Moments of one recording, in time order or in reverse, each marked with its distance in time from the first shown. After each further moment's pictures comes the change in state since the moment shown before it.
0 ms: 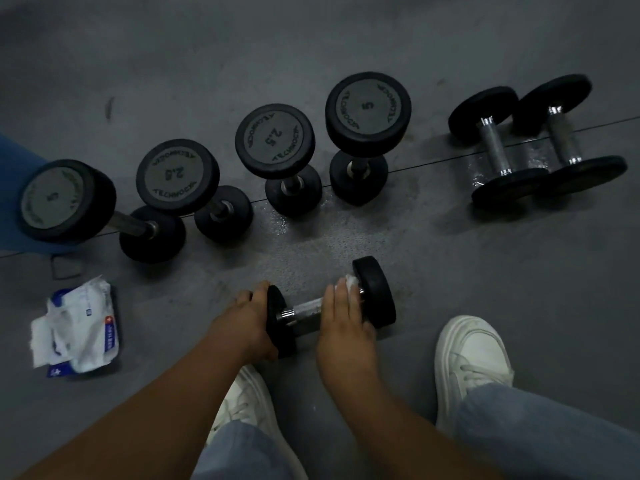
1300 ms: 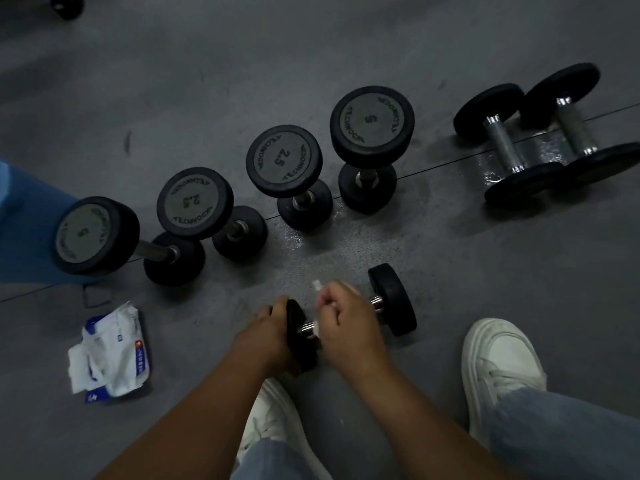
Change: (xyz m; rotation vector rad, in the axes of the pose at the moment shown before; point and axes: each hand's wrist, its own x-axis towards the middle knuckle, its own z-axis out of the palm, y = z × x) left_hand 0.006 -0.005 -0.002 -0.021 0.008 0.035; right_hand 0.017 -0.027 -0.067 0.873 0.182 -0.098
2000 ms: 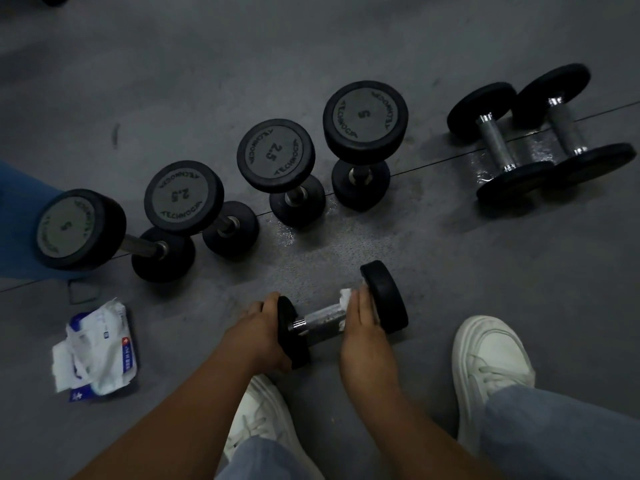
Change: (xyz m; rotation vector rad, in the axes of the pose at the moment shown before) left_hand 0.003 -0.003 -0.001 0.022 -0.008 0.016; right_hand -0.028 0.062 0.009 -0.606 -0.152 0.279
